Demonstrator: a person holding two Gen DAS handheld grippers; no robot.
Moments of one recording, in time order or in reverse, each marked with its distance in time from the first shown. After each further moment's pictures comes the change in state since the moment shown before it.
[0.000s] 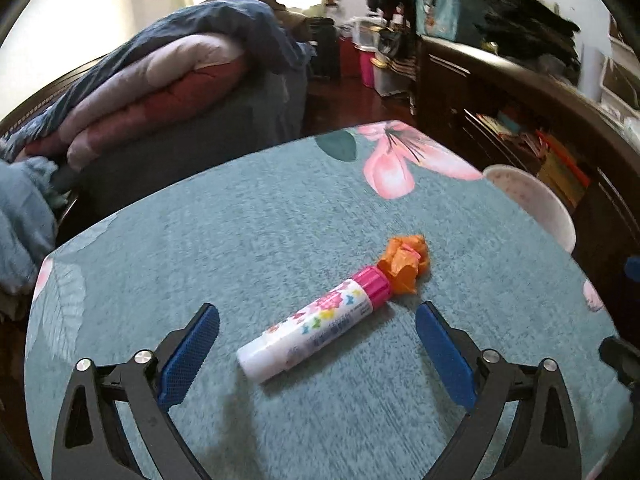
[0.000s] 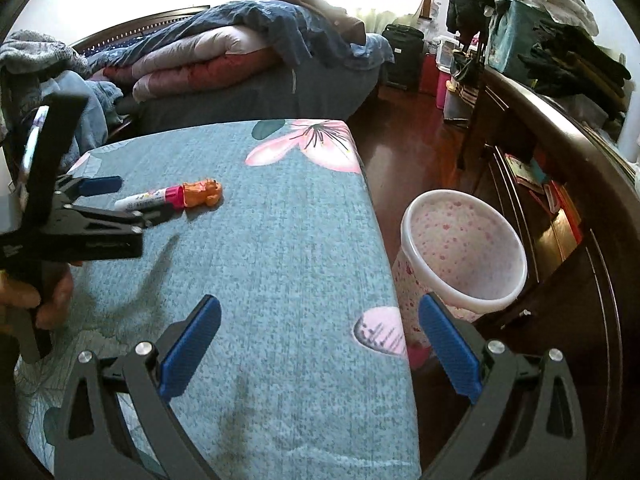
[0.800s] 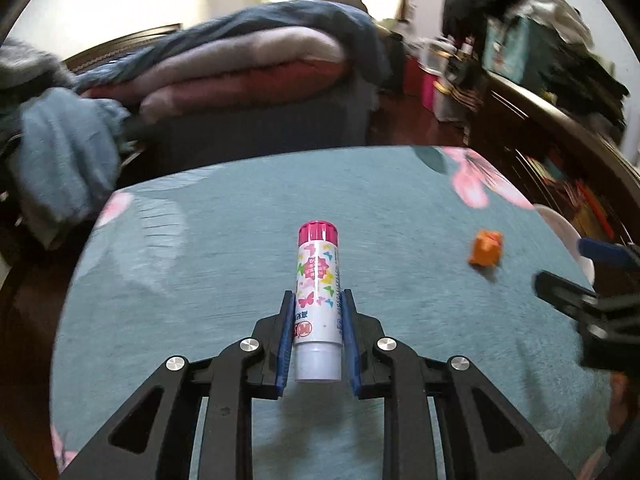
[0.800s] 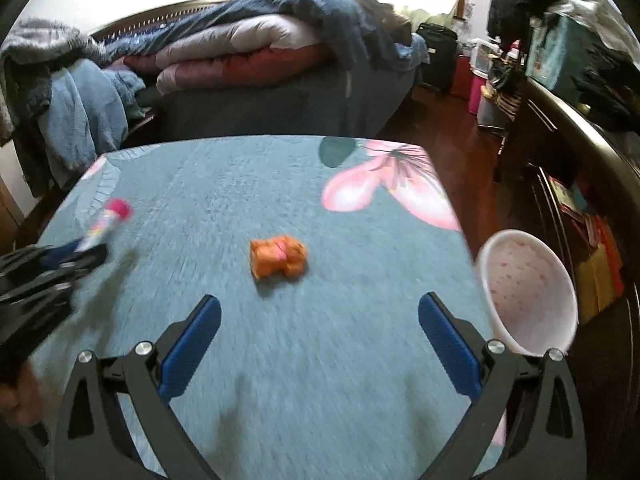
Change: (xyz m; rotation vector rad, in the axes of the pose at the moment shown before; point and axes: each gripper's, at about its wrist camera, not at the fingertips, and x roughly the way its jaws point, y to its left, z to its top) left arm -0.058 0.083 -0.042 -0.238 -0.037 0.129; right arm 0.062 0.078 0.069 -0.067 0.038 0.073
